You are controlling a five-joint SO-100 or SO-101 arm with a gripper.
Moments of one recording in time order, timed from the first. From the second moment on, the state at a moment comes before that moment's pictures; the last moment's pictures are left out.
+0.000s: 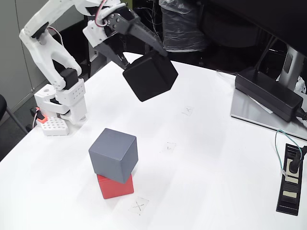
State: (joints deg) arm 3.9 141.1 105.0 82.6 -13.9
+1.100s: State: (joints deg) arm 20.7 152.4 105.0 89.1 -21.1
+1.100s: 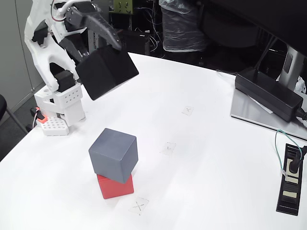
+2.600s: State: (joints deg) arm 32.1 188.3 161.5 39.6 -91.2
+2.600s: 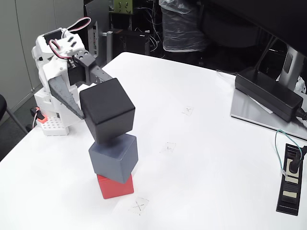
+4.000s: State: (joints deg) arm 32.1 190.2 173.0 27.8 -93.3
